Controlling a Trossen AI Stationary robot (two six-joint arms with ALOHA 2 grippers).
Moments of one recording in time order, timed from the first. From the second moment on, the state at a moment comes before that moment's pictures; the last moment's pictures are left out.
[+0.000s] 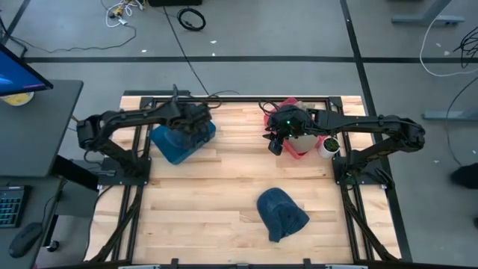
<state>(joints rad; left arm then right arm) 0.39 1.50 1.09 -0.92 -0.31 0.43 -0.23 1.33 1.03 -0.48 0.06 0.09</state>
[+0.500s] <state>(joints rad) 0.45 1.50 0.85 -0.65 -0.31 0.44 -0.23 1.33 1.03 -0.49 0.06 0.09</state>
